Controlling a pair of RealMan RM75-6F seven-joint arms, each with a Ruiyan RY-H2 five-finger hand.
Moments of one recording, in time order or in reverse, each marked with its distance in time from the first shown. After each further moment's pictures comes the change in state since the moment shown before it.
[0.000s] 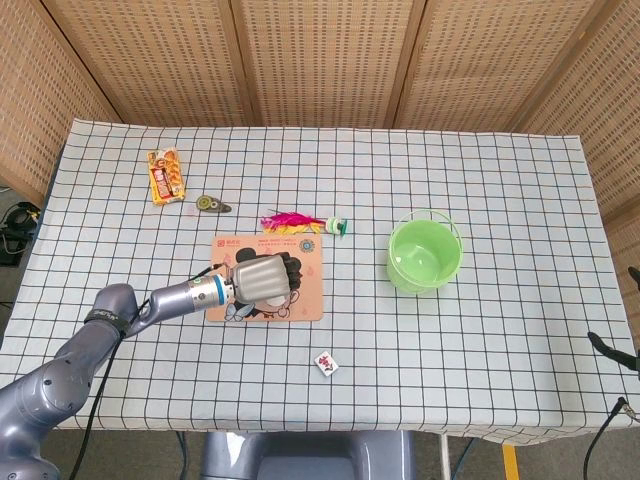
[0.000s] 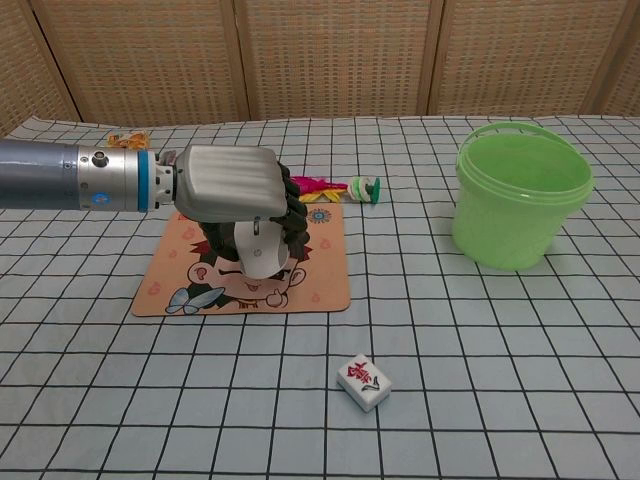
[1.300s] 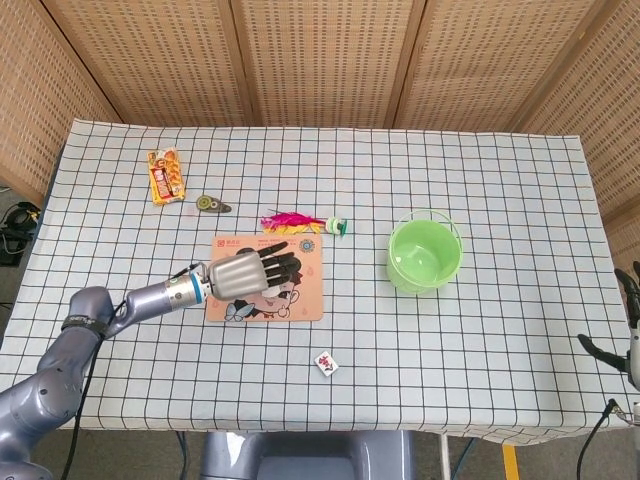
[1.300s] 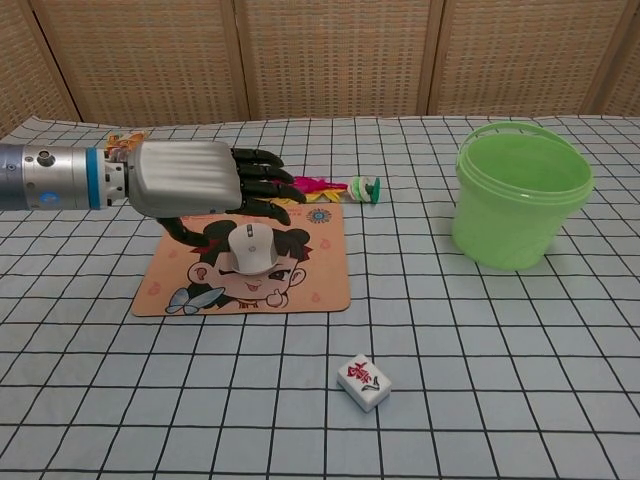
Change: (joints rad) left arm 0.082 0.014 0.078 0.088 -0.069 0.104 -0.017; right arm 0.000 -0.010 -0.012 -0.013 -0.035 0.014 -0.031
